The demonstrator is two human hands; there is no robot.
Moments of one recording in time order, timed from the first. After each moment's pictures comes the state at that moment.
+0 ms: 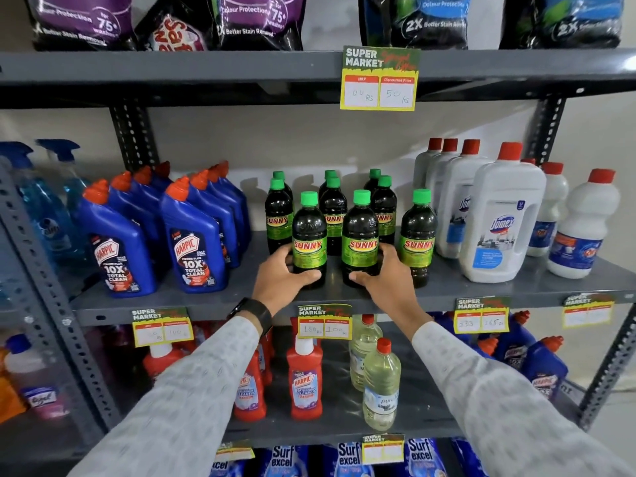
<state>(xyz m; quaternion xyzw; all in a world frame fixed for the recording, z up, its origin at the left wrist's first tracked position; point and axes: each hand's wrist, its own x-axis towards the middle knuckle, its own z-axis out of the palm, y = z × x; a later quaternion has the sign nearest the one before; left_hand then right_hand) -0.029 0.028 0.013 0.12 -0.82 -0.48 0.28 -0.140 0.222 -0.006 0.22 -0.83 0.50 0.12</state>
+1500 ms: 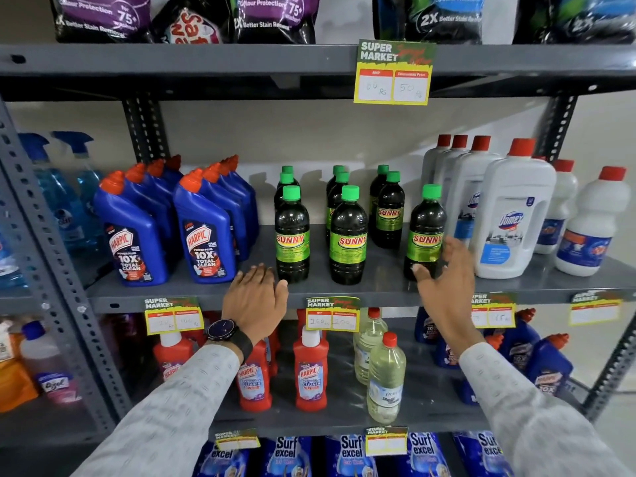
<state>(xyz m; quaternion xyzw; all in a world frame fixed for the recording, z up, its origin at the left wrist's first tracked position) 0.018 -0.004 -0.030 0.21 -0.95 0.03 0.23 -0.138 0.292 -0.020 0.17 -0.77 0.55 0.28</state>
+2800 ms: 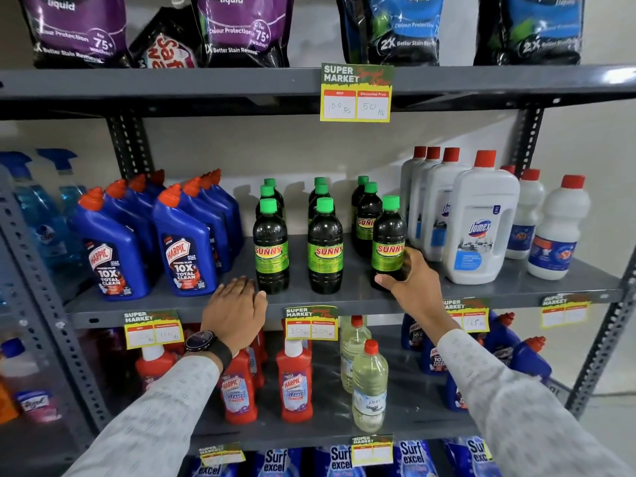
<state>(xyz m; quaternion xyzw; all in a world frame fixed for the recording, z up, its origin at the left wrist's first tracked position) 0.023 0.003 -0.022 0.22 -0.95 0.01 0.20 -0.169 0.294 -0.015 0.20 -0.83 0.50 0.15</state>
